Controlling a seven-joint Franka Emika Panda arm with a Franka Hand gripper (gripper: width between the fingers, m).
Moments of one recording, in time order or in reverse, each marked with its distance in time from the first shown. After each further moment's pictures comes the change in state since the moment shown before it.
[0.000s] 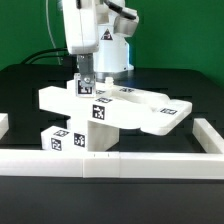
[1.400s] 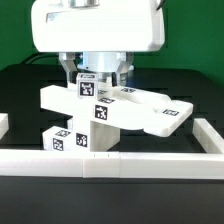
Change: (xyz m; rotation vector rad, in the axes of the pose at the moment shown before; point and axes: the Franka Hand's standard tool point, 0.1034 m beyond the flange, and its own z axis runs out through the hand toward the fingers) arm -0.008 0.000 0.001 -0.038 0.044 -1.040
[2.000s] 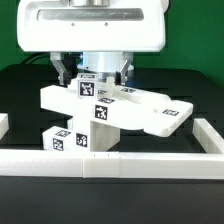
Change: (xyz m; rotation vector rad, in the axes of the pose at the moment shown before) arm 0.003 0.005 -0.001 -0.023 0.002 -0.510
